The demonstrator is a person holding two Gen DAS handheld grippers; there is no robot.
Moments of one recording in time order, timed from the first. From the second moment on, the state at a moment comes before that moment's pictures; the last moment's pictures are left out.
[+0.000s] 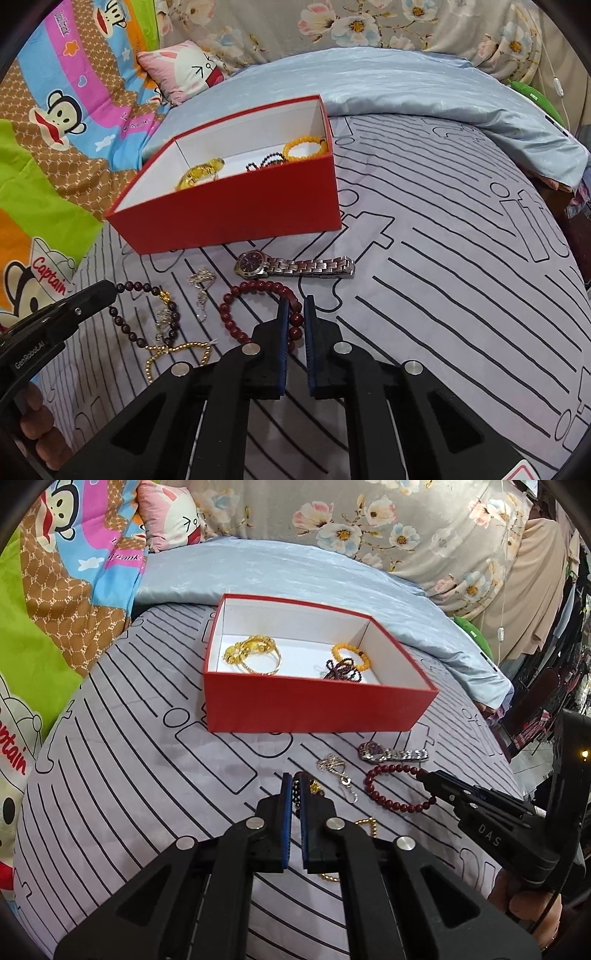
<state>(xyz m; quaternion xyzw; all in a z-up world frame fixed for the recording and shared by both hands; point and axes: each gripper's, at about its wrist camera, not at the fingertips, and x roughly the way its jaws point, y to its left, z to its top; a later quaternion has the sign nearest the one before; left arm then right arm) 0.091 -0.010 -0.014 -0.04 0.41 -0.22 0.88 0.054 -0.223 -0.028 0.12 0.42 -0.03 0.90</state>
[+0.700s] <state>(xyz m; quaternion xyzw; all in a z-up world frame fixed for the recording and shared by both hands) 0.066 -0.016 0.056 -0.04 0.37 -0.25 0.89 0.006 -0.214 0.050 0.12 0.36 0.00 0.93</state>
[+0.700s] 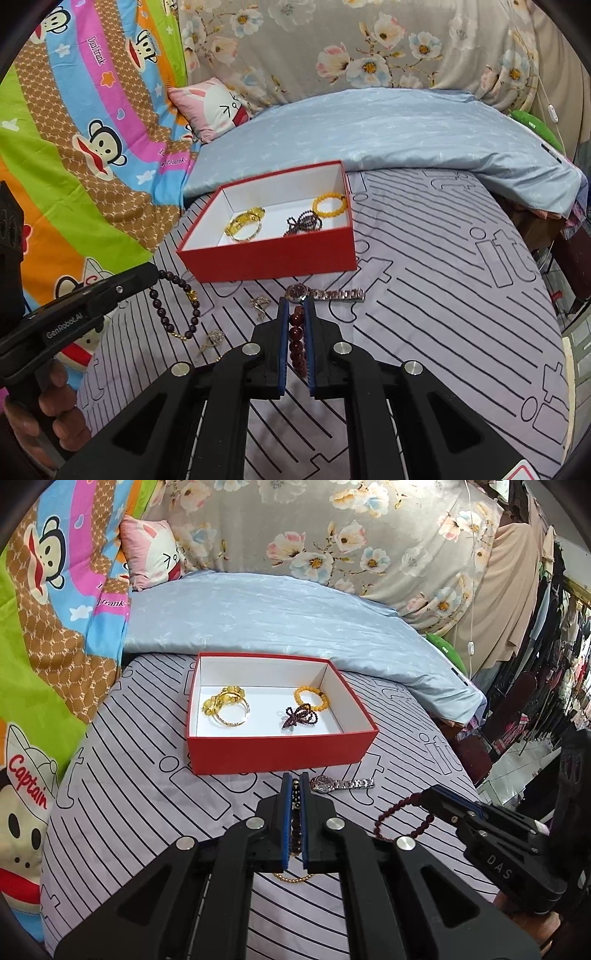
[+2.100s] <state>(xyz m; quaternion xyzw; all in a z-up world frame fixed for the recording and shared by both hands) 0.216 -0.074 0.069 -0.03 0.37 -0.25 0.89 0.177 -0.208 0.054 0.10 0.36 0.04 0.92</state>
